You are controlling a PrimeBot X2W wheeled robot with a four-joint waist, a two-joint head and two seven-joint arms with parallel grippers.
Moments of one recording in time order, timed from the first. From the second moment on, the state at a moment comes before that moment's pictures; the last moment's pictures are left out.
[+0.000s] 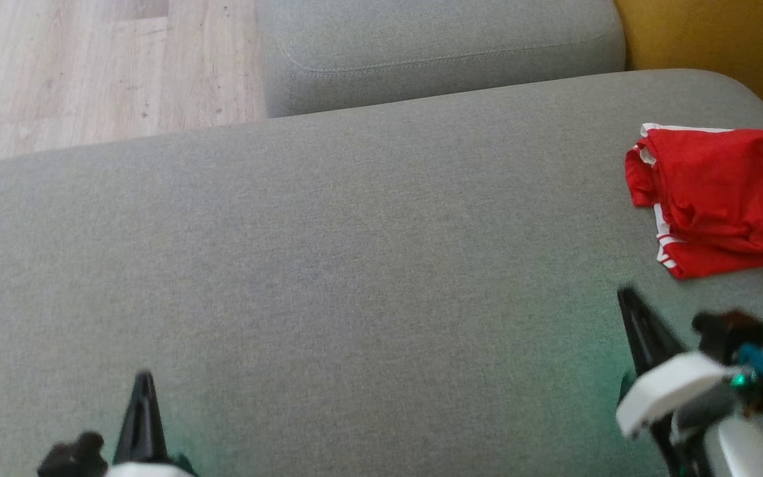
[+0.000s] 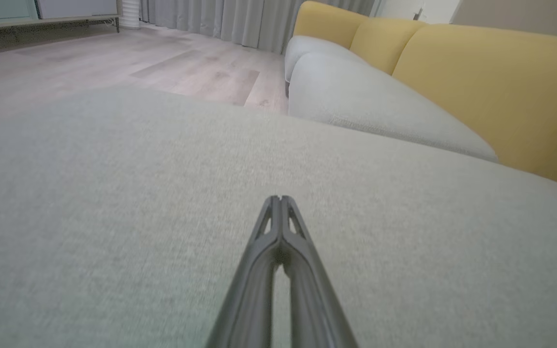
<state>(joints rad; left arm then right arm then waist) 0.05 0.10 -0.03 0.40 -0.39 -0.07 -0.25 -0.04 -0.17 0.09 0.24 0.26 0.13 0.03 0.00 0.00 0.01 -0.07</state>
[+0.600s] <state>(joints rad) 0.08 0.09 -0.03 0.43 -0.53 -0.07 -0.20 0.02 -0.14 0.08 0.30 0.41 0.13 0.04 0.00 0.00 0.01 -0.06</state>
